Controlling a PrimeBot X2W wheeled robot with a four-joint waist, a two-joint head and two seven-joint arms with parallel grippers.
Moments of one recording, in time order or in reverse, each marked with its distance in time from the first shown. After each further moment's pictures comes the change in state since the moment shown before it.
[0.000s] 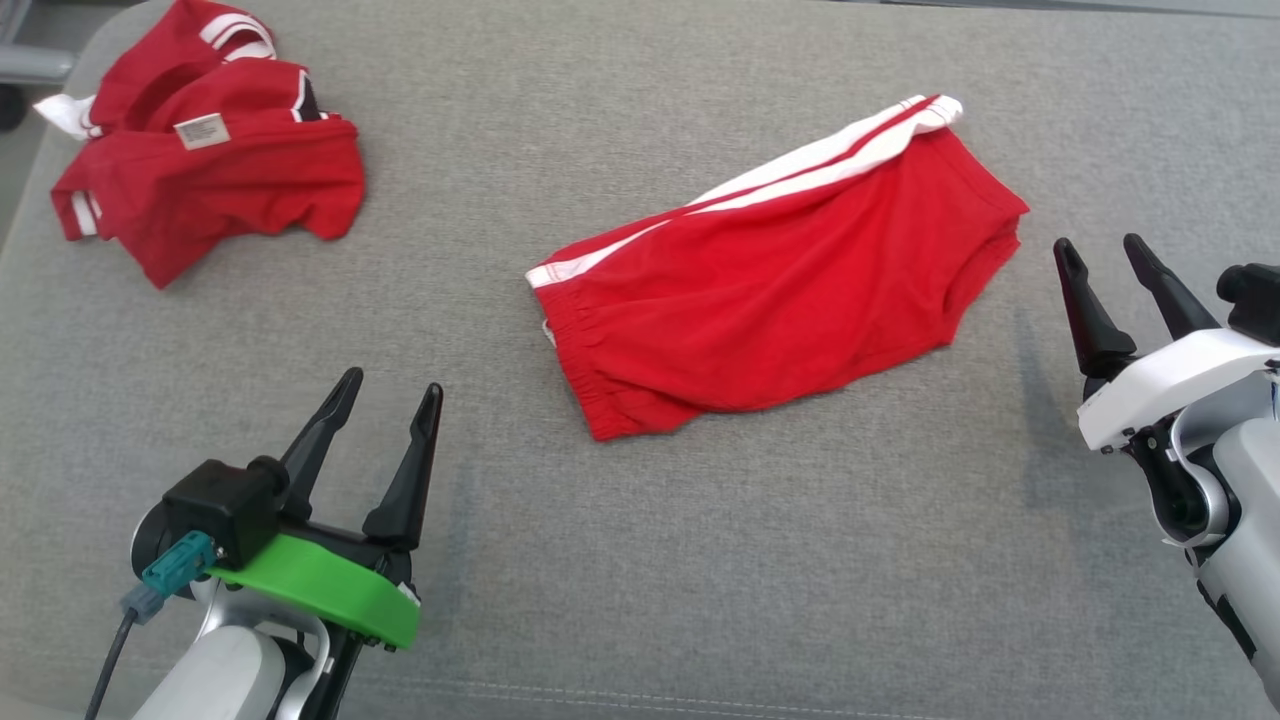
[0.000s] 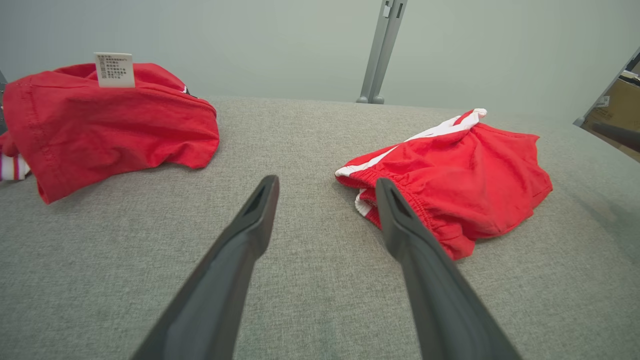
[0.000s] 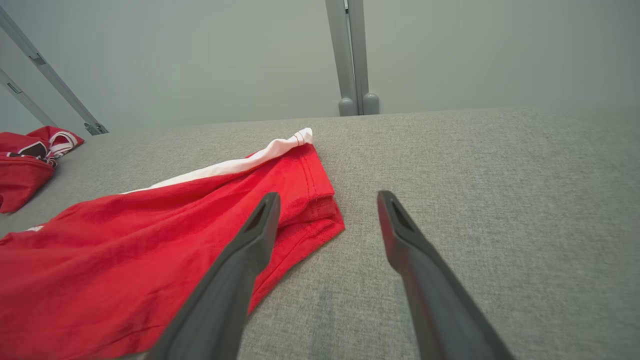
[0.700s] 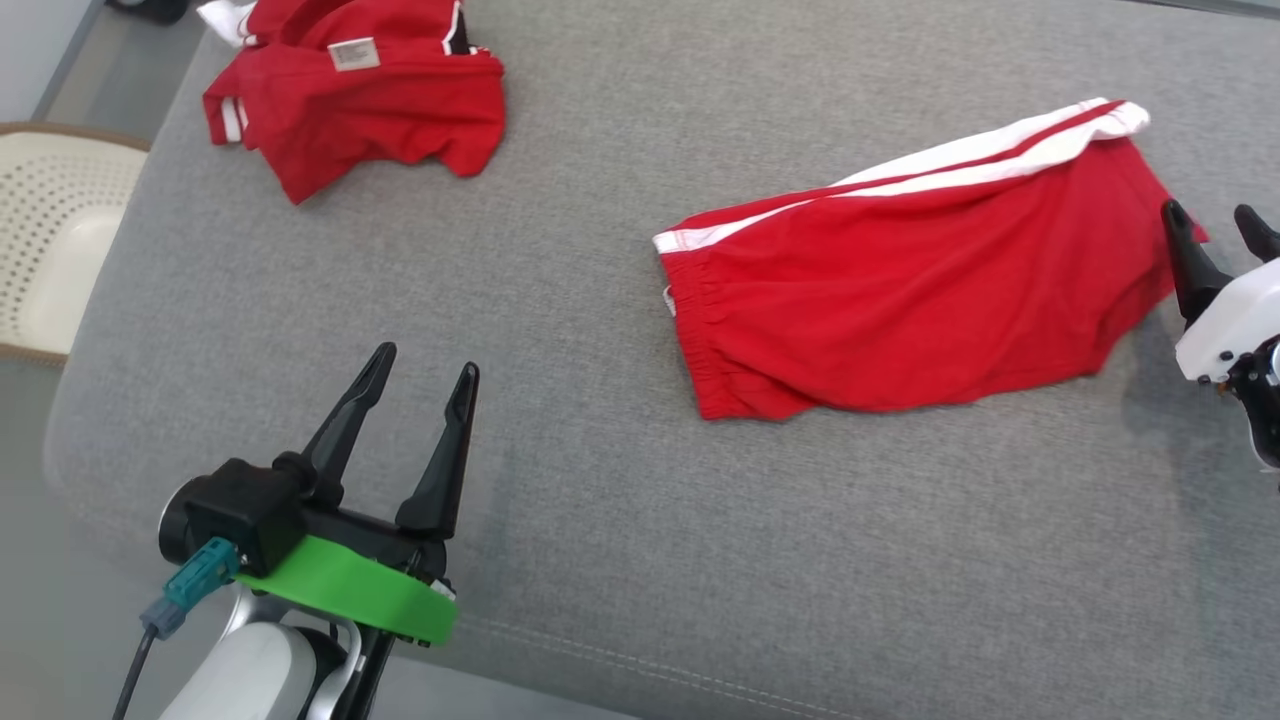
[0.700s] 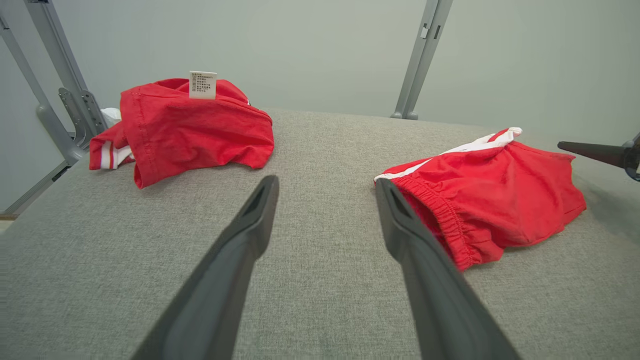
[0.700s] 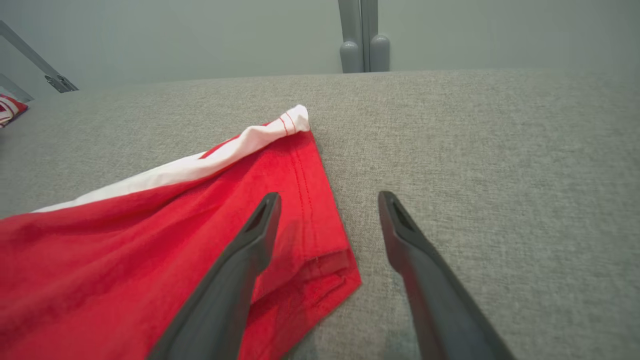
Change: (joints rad) left arm 0.008 -0.038 -0.001 -0.094 0.049 0.013 -0.013; right arm -0.111 -0.082 -0.048 0.126 0.048 -0.047 0.188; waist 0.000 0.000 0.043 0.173
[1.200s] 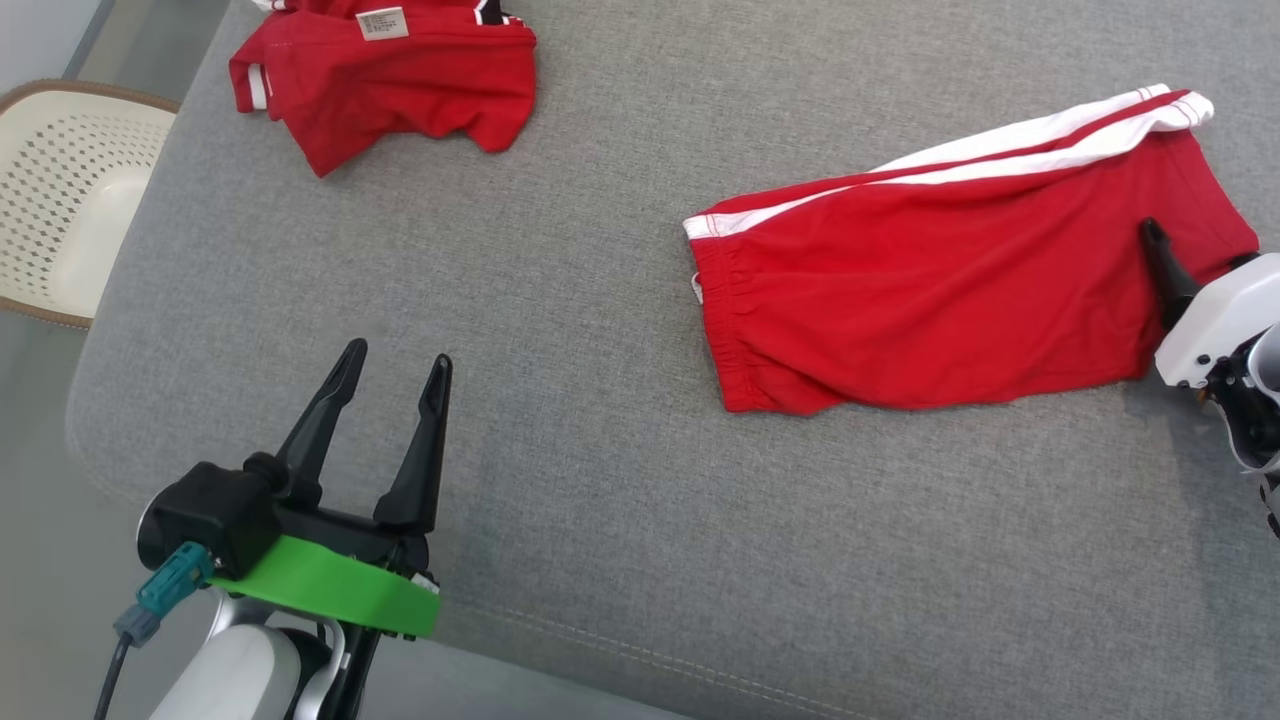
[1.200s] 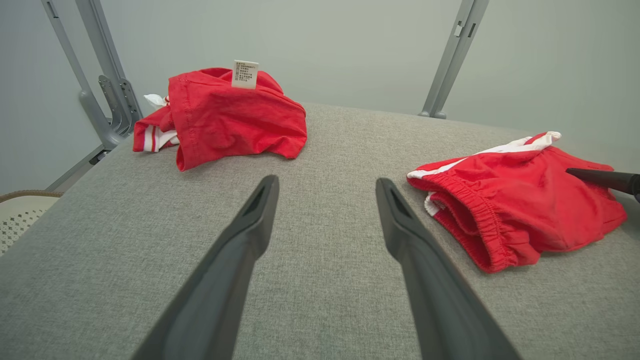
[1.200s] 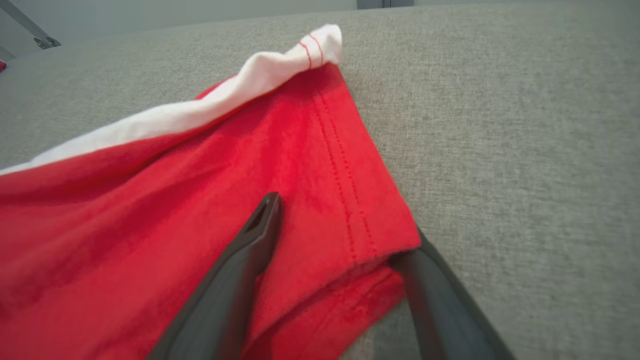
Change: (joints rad) left arm 0.024 -0.016 0.055 -0.008 0.006 0.004 -0.006; right arm -0.037 0.030 0.029 0.075 0.009 -0.005 0.047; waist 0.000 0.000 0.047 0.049
